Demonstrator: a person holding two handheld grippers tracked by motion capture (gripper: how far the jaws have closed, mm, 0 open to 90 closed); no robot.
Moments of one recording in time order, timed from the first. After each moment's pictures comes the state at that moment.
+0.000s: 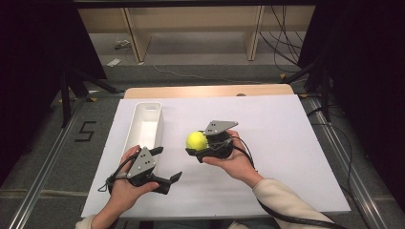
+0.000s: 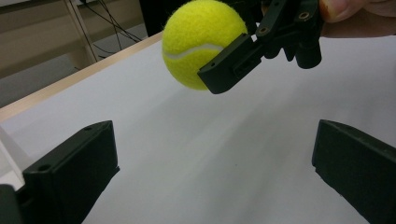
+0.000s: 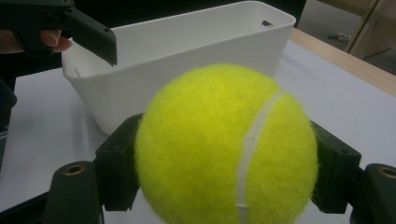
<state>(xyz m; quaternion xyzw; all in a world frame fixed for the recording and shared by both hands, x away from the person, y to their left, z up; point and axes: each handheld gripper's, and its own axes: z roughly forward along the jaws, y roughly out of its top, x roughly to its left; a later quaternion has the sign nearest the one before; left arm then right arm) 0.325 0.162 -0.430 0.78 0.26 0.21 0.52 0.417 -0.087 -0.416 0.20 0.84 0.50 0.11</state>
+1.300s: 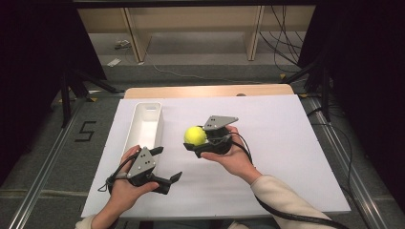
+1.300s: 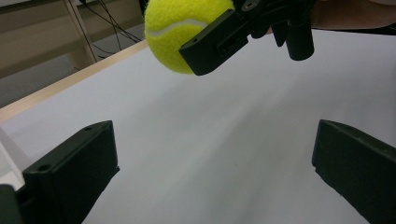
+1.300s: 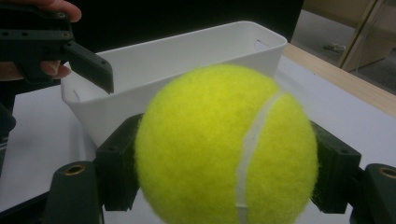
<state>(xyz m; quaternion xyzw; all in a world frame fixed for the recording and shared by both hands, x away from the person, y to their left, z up) 0.325 0.162 -0.430 0.78 0.26 0.21 0.52 0.423 -0.083 -0.405 0.20 0.82 0.51 0.12</state>
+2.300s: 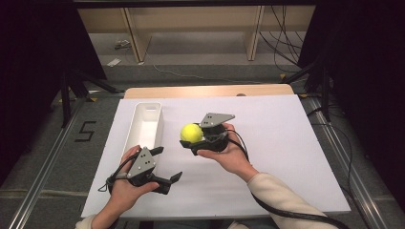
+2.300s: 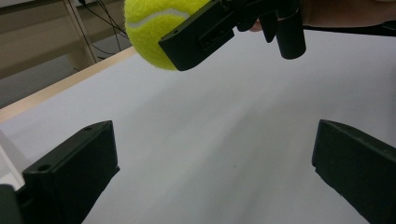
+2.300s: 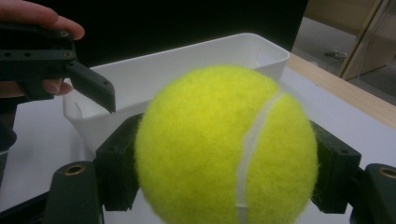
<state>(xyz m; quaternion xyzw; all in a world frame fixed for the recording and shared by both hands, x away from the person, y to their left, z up) 0.325 0.161 -0.430 0.78 0.26 0.20 0.53 0.426 -0.074 -0.398 0.20 0.82 0.52 0.11</state>
